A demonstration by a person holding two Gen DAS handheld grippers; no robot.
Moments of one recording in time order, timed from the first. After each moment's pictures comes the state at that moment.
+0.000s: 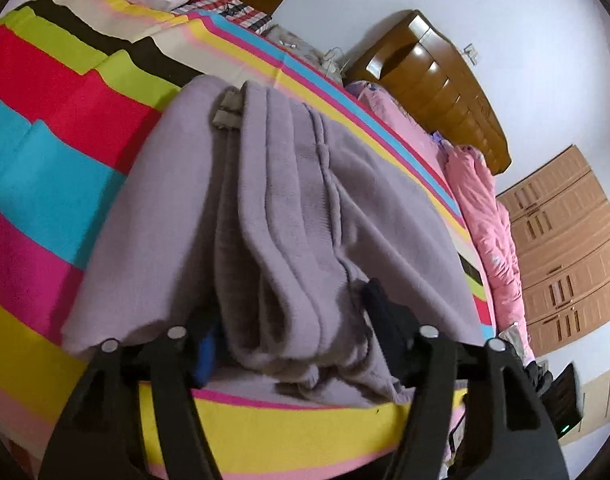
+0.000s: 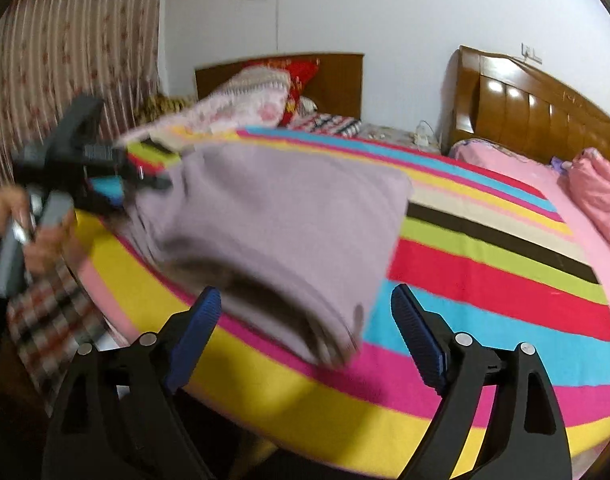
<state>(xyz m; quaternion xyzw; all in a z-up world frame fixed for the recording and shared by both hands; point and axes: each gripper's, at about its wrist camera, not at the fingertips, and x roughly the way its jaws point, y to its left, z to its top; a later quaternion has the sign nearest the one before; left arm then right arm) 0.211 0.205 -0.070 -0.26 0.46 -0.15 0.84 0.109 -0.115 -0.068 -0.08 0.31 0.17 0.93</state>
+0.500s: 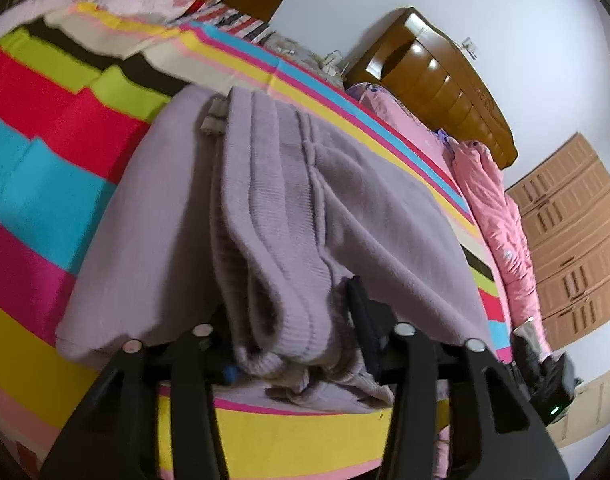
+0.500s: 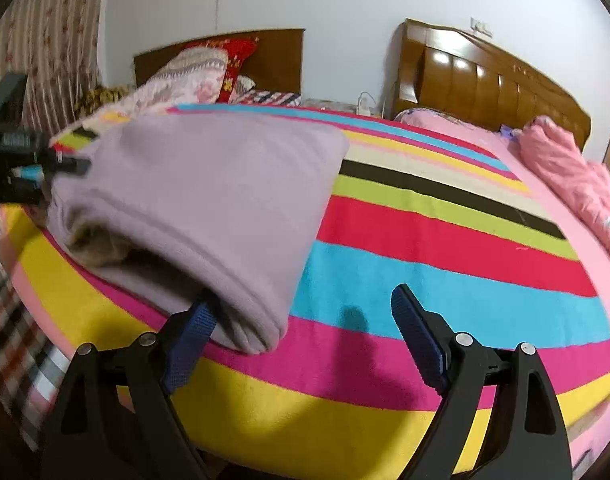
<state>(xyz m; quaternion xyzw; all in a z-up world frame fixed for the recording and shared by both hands) 0.208 0.200 -0.071 -0.25 0.45 -0.14 0.84 0.132 -0.128 -0.098 -0.07 0.34 0.07 0.94</state>
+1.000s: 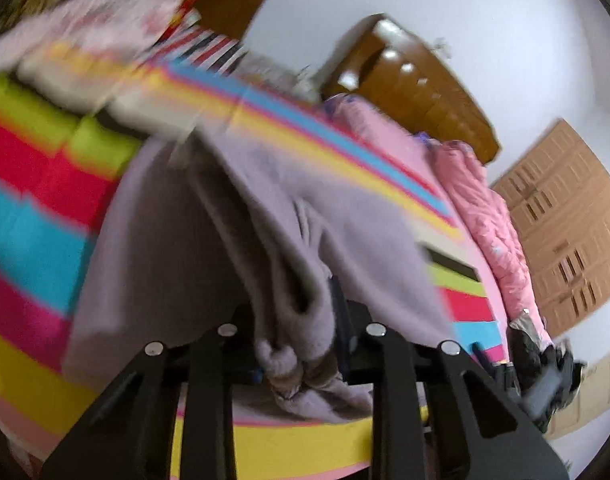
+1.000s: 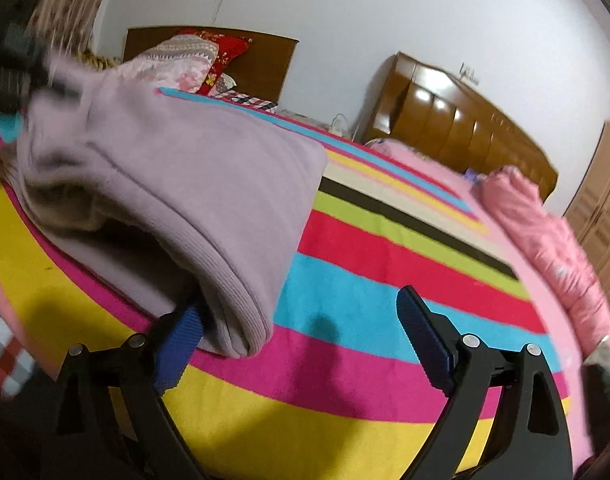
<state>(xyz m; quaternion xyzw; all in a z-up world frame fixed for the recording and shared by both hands) 0.209 0.180 -0.011 -0.21 0.41 -0.19 0.87 0.128 -0.106 -0.102 -0.18 0.30 0.00 0.94</state>
